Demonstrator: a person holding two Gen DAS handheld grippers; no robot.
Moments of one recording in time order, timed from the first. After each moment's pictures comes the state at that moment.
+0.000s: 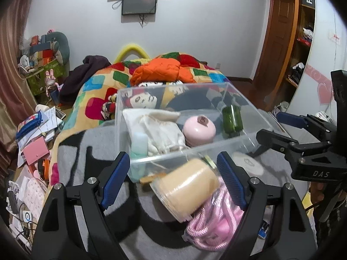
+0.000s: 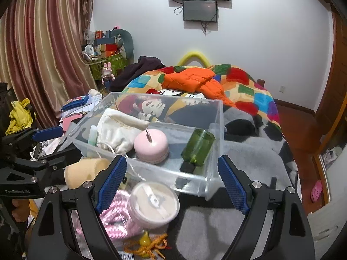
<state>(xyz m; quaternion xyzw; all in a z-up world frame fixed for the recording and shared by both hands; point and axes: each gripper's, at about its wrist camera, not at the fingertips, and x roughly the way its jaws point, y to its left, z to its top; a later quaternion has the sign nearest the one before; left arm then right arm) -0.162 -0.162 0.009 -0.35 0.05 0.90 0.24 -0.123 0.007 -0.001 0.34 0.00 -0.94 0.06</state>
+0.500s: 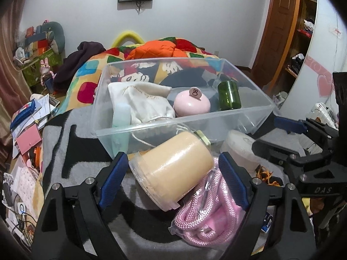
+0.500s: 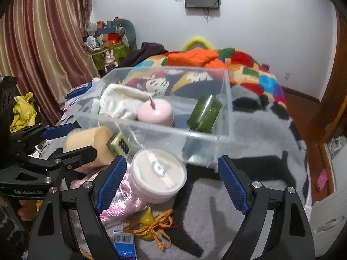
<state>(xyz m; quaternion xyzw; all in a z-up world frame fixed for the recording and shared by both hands) -0.157 -0.148 -0.024 -0.39 0.05 0.89 0.24 -0.112 0.007 -0.037 0.38 -0.01 -0.92 0.08</state>
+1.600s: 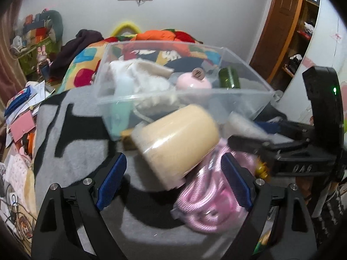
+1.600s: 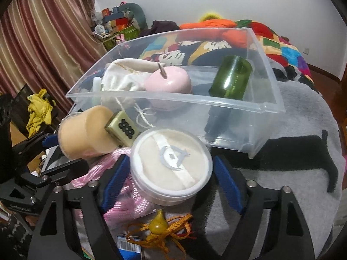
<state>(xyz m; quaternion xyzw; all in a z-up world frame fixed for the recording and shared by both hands) -0.149 -0.161 -0.039 -0.41 0.03 0.88 0.26 -0.139 0.005 -0.078 0.44 -0.06 -0.88 0.14</state>
